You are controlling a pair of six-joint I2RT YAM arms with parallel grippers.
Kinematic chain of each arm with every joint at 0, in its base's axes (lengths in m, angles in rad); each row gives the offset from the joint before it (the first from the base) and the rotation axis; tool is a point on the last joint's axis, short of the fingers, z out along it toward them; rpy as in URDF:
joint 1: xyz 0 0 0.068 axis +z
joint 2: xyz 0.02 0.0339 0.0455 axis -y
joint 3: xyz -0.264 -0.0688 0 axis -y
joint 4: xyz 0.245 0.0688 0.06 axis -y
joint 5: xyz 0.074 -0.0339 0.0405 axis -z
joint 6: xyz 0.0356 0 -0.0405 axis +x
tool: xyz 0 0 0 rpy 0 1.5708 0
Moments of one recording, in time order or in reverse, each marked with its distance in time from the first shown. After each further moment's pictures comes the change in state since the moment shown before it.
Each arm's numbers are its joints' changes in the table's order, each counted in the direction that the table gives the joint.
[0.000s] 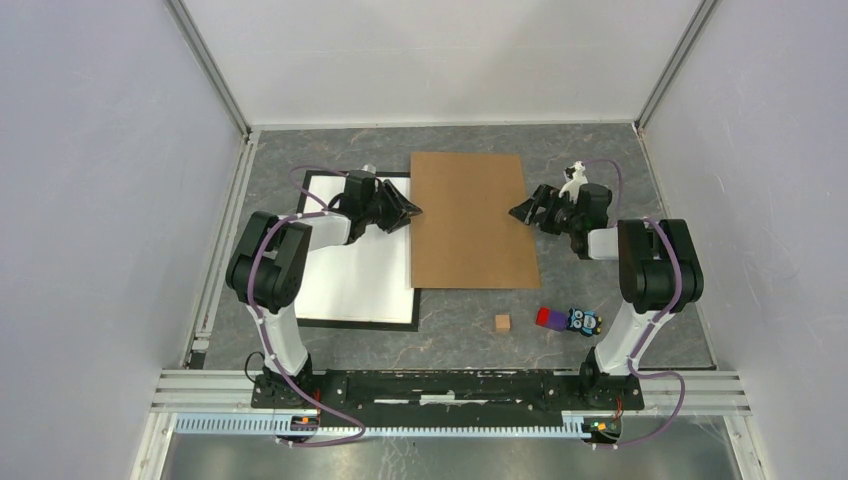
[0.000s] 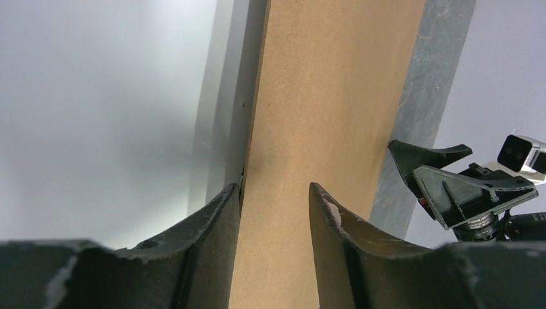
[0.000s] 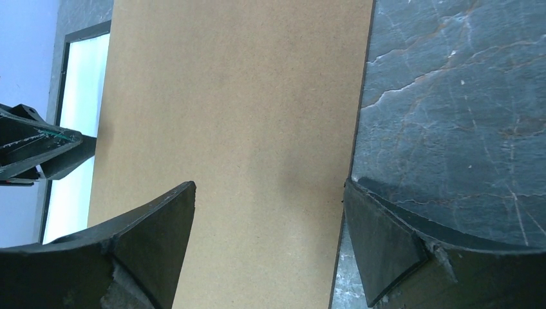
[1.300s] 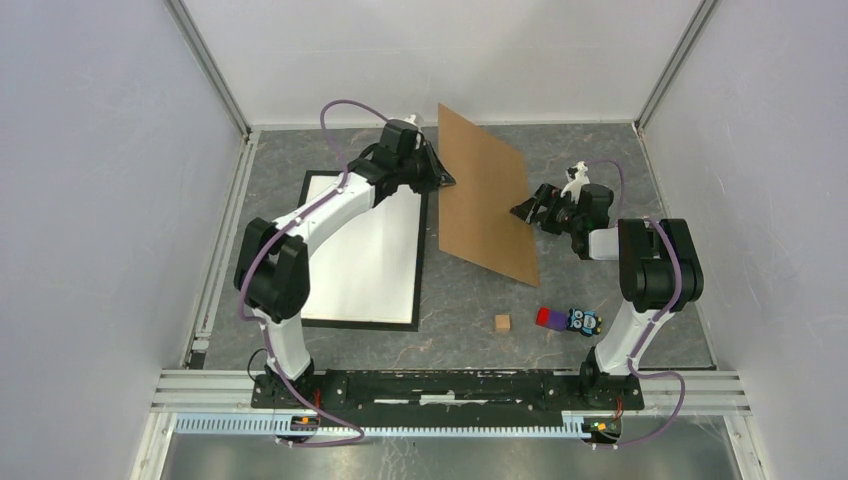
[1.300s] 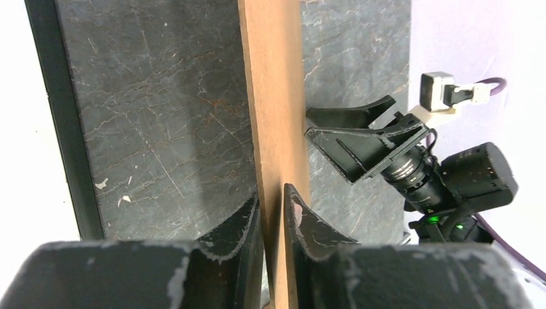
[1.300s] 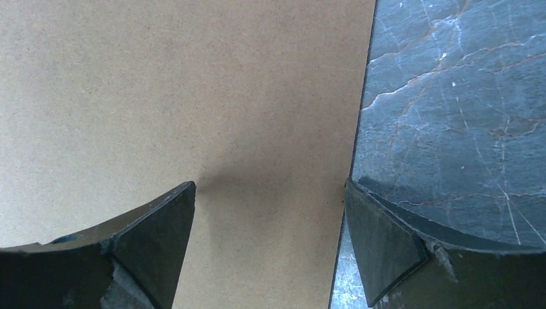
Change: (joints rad) left arm -0.179 0.046 0.491 -0.479 -0.073 0.156; right arm -0.011 -0.006 -0.002 0.023 0.001 0.023
